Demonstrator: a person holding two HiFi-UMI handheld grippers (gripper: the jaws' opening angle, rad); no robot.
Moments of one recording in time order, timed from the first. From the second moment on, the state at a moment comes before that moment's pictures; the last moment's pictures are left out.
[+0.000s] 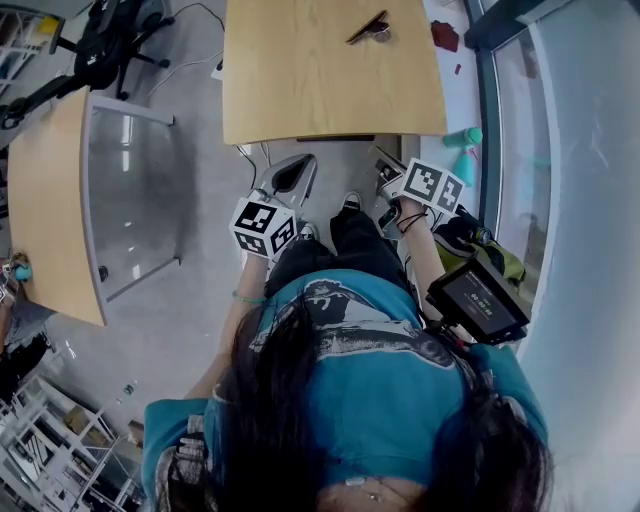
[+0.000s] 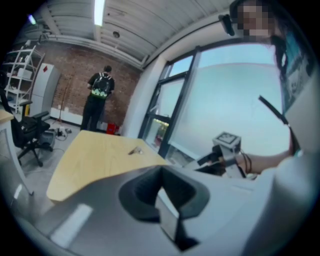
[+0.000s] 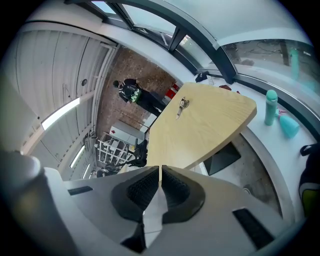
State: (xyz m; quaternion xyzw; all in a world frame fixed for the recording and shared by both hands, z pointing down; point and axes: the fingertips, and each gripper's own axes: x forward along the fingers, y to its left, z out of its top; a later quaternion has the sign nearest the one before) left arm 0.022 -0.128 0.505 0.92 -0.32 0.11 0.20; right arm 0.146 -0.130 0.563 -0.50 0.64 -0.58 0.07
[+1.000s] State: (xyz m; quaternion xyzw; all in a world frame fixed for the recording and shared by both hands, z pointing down) left arm -0.098 0.007 0.481 0.95 -0.24 0.07 0.20; right arm 0.003 0.012 0.525 -0.54 0.64 -0.54 0.10
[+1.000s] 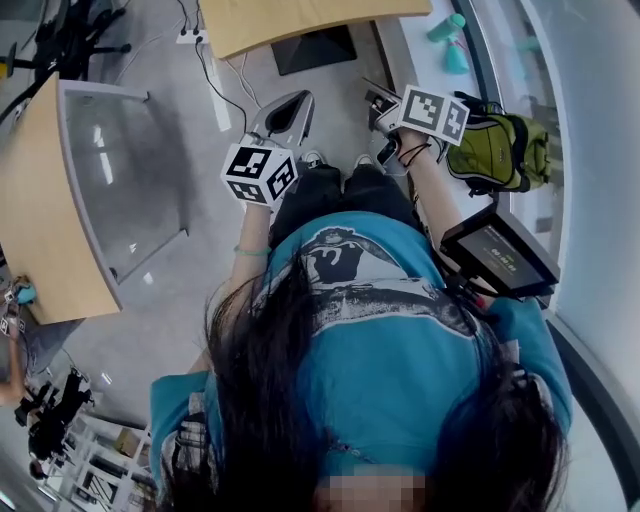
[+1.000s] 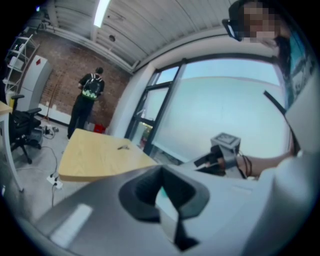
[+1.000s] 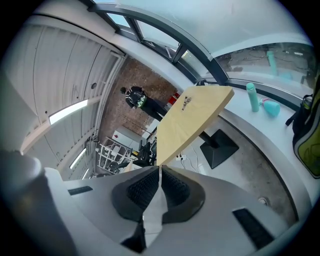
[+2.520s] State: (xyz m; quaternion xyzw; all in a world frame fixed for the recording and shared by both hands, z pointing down) left arm -0.064 0.223 0.482 0.91 -0.35 0.08 0.19; right arm 0.025 0.237 0.527 -0.43 0.71 -0.56 0.05
